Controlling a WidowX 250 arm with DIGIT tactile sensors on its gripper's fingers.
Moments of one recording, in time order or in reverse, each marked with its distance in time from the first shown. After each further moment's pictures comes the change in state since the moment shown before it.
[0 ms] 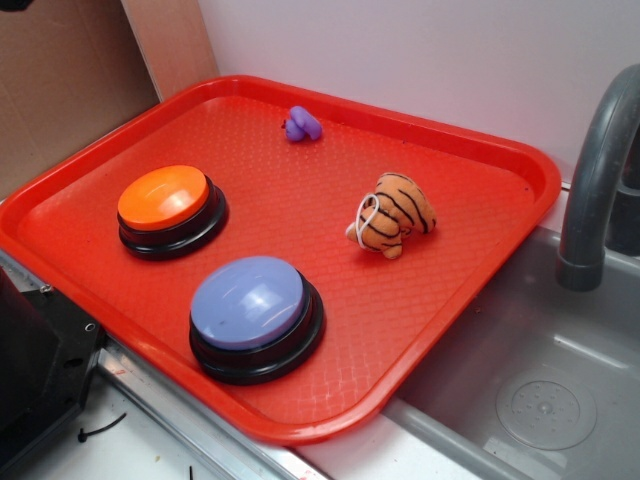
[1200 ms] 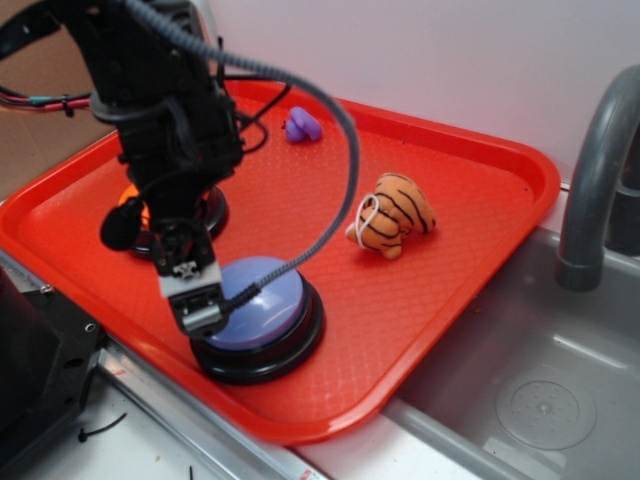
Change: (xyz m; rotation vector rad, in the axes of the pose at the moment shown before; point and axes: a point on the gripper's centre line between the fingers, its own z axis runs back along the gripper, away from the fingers) arm 0.000 -0.084 -0.162 0.006 0.058 -0.525
